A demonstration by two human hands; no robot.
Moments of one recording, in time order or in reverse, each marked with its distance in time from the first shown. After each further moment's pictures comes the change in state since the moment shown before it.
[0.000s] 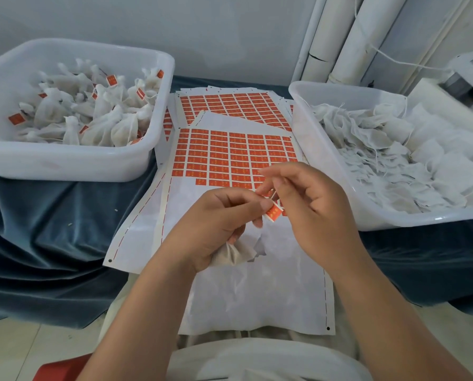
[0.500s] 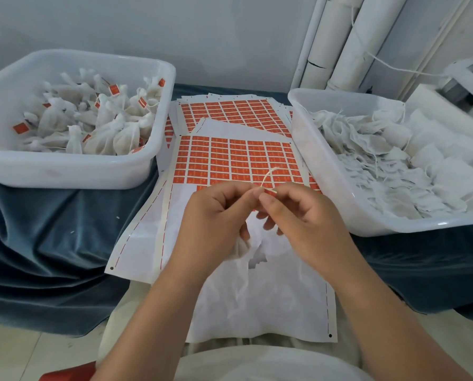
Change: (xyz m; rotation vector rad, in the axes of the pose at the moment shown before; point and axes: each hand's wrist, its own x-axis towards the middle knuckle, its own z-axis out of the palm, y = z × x) left_hand -0.001 -0.001 0.011 0.237 0.330 0.327; right_hand -0.005 0.009 0.004 0.072 -0.063 0.188
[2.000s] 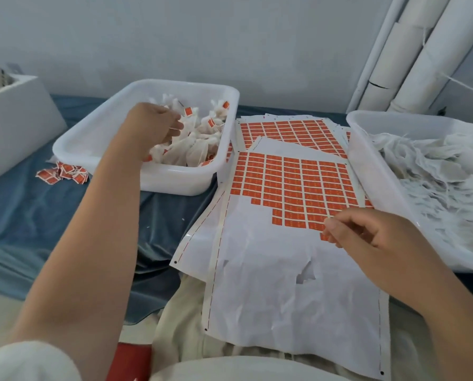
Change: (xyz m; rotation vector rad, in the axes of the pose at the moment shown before) left_hand 0.146 0.004 -0.216 0.407 0.388 -0.297; right_hand -0.003 -0.026 -0.028 -0.398 -0.132 0.050
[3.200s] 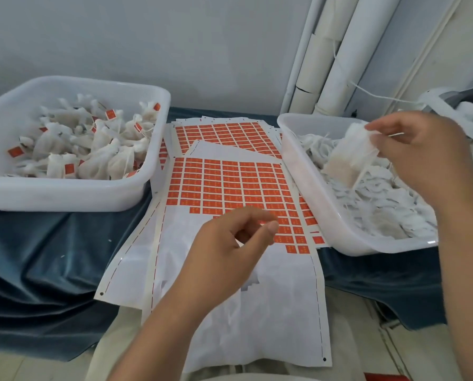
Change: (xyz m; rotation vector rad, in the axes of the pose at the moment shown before) left_hand -0.230 0.025 0.147 -0.192 -0.472 0.410; right_hand 0.056 0.049 -0.136 -0.137 0.560 0.050
